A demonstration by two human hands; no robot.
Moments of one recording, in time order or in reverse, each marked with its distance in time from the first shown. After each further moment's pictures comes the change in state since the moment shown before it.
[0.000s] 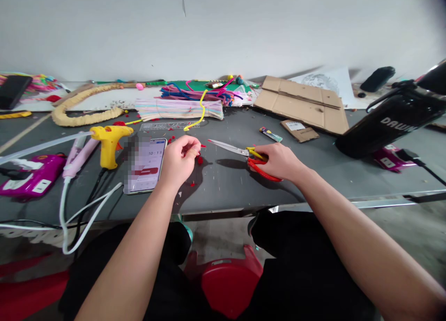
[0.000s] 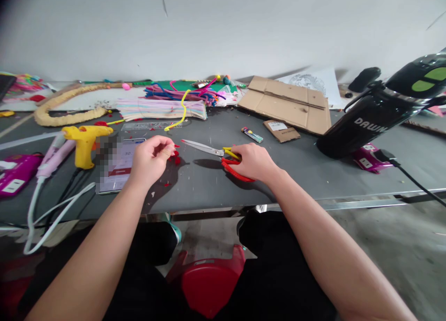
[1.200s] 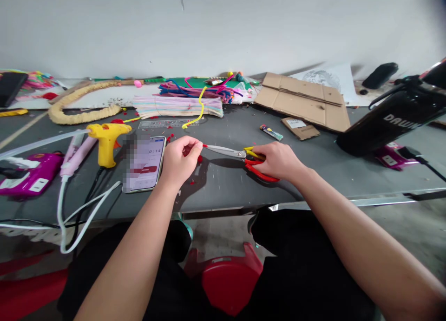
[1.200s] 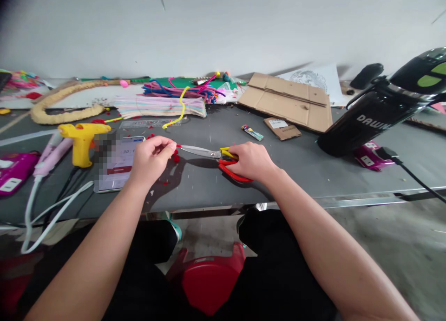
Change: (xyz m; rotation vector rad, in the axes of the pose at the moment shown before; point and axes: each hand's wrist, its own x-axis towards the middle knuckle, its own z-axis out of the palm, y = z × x) left_hand -0.002 0.006 0.004 0.028 0.014 -0.033; right_hand 0.001 -0.004 0.001 -0.096 0.001 -0.042
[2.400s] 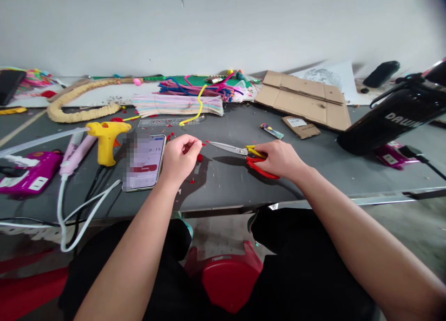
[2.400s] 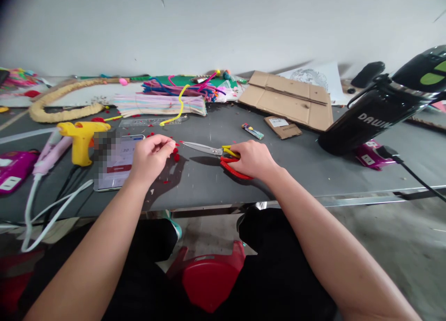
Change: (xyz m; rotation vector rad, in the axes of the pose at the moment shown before) left_hand 0.001 0.001 -0.001 0.004 0.001 -0.018; right_hand -0.001 0.001 0.000 0.018 0.009 0.035
